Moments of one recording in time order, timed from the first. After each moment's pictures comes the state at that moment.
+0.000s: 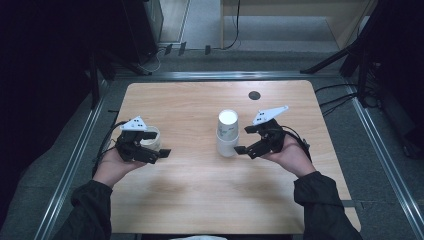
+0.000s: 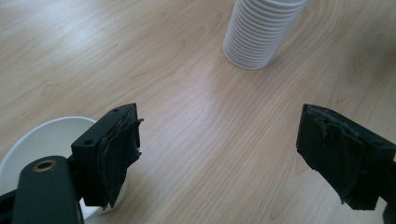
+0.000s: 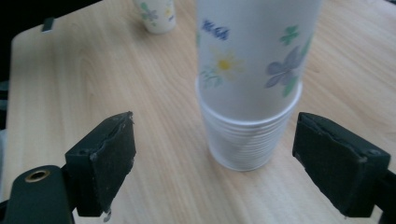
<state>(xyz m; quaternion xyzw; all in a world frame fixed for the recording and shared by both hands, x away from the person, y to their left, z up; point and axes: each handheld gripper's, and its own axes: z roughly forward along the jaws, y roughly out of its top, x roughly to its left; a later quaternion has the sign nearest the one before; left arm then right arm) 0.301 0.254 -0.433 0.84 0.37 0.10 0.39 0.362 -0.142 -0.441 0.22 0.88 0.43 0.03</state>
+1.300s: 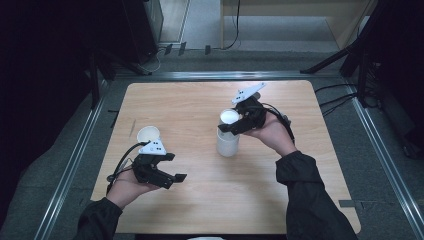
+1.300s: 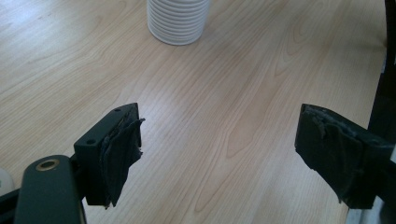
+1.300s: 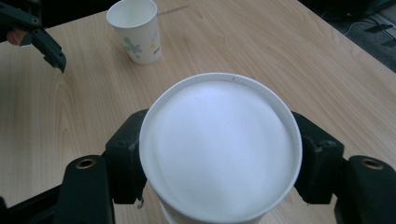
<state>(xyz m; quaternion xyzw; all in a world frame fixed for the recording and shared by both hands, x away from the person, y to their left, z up) 0.261 0.209 -0.456 0.86 0.32 0.05 0.38 0.406 -0.092 -0.410 0.19 0.89 0.42 0.05</state>
